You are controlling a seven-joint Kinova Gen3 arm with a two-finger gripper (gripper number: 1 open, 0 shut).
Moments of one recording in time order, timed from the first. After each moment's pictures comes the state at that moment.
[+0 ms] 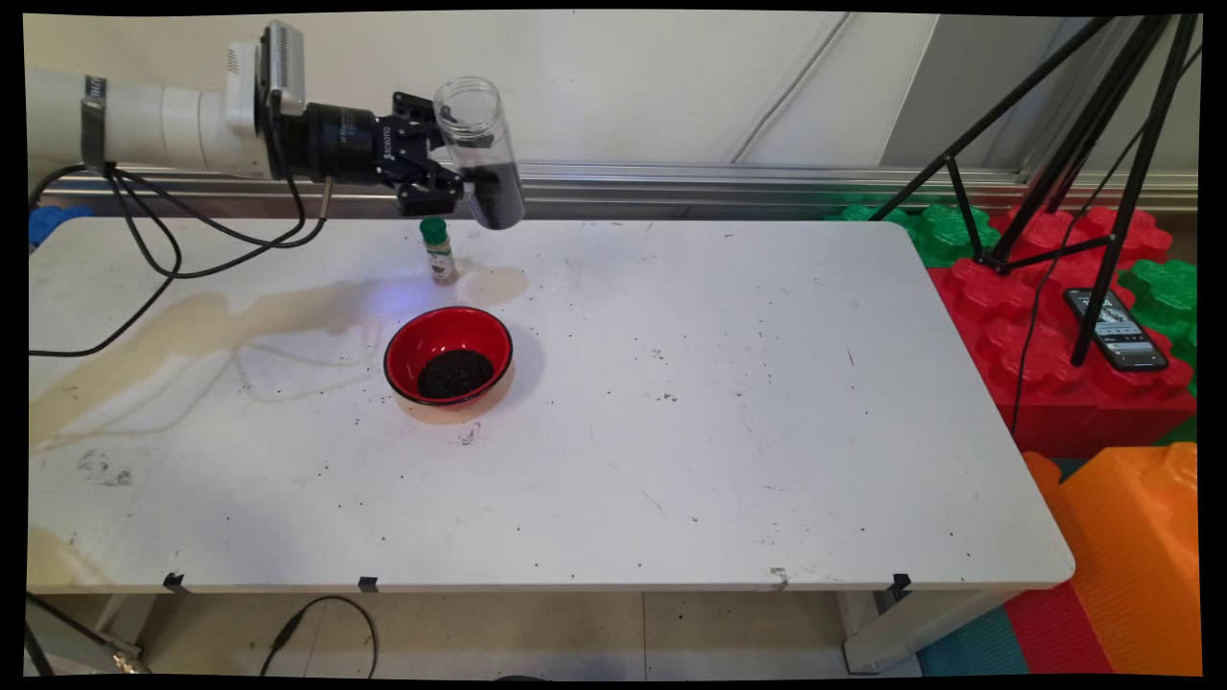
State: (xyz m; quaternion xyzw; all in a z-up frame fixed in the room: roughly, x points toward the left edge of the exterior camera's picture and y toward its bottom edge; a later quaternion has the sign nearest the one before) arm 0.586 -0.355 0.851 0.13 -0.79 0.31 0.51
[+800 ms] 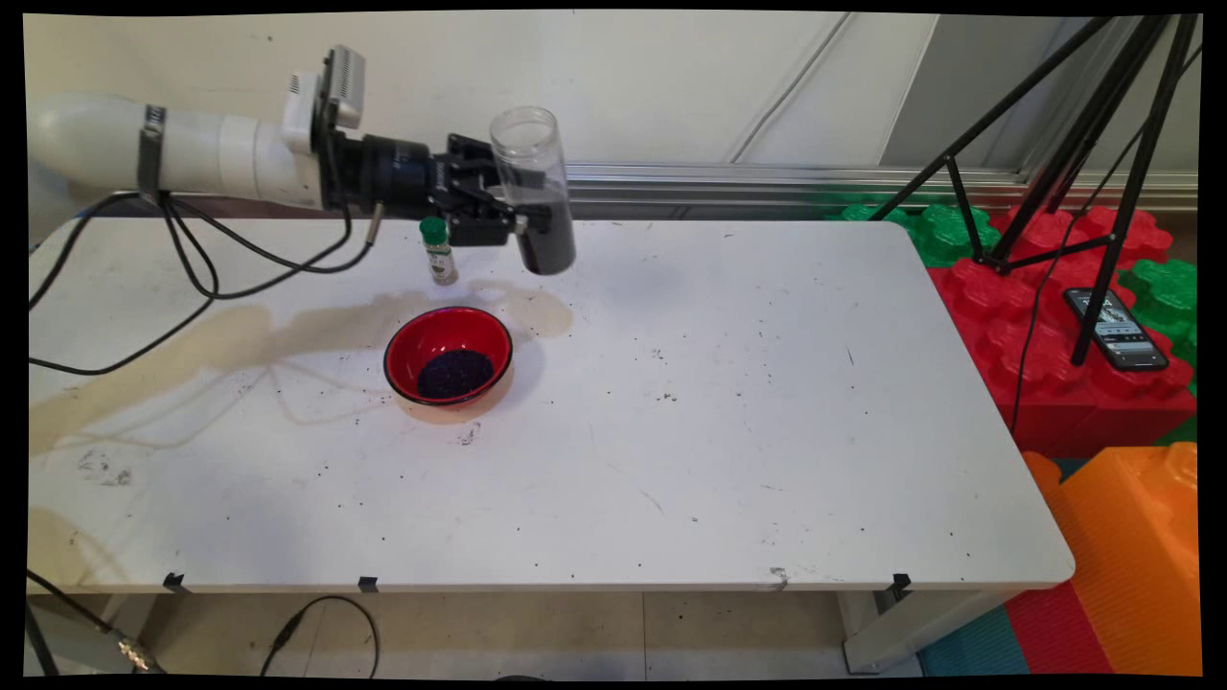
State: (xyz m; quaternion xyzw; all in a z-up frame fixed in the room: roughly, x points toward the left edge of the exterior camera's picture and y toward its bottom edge) arm 0.525 -0.354 0.837 0.19 -0.78 0.23 0.55
